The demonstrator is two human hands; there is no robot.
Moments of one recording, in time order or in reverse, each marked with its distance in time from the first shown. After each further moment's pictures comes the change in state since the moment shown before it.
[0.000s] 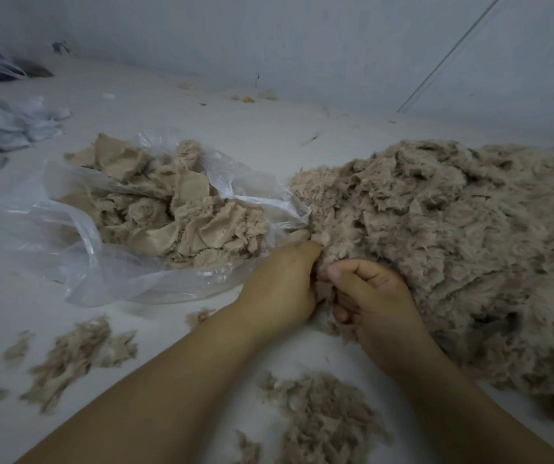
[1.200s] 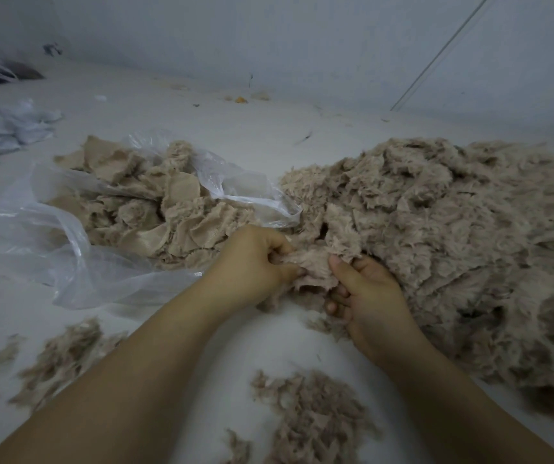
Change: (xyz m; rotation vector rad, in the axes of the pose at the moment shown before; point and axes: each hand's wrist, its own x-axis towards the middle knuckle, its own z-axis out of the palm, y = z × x) left_hand 0.004 -0.015 -0.029 -0.200 -0.004 -0.276; right_hand 0.010 0.003 0.001 0.087 0.227 0.152
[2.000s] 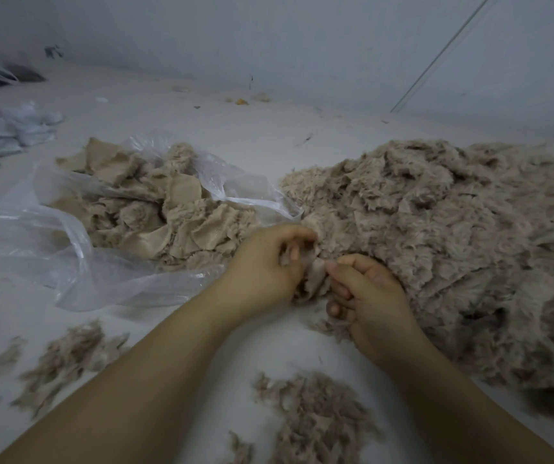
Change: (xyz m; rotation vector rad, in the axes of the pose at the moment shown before) left_hand -0.006 0.011 0.007 -0.154 0.022 0.123; right_hand -0.003 -0.003 -0.003 -0.028 -0.144 -0.065
